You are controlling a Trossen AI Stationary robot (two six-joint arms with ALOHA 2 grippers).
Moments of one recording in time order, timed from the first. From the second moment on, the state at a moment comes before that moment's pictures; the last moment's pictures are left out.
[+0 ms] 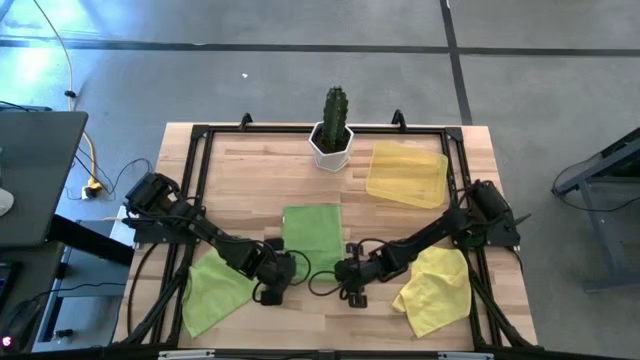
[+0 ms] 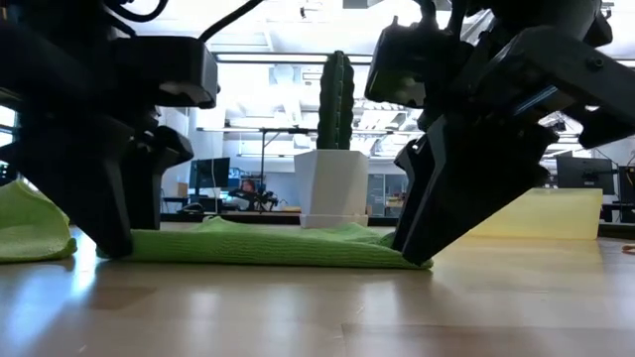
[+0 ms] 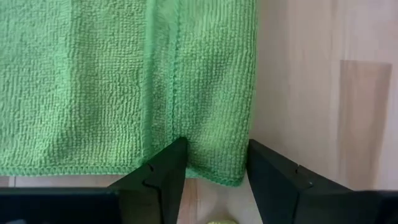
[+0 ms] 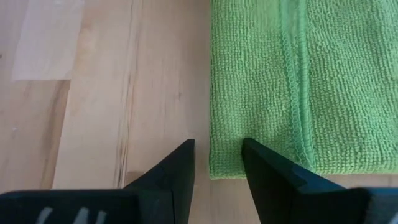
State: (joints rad) left arm -0.41 1.78 0.93 -0.37 -0.17 -0.54; right arm 0.44 1.92 1.06 -0.12 0.14 0.39
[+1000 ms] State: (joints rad) left arm -0.41 1.79 0.93 -0.37 -0.22 -0.57; right arm 0.46 1.99 1.07 -0.04 0.26 0.14
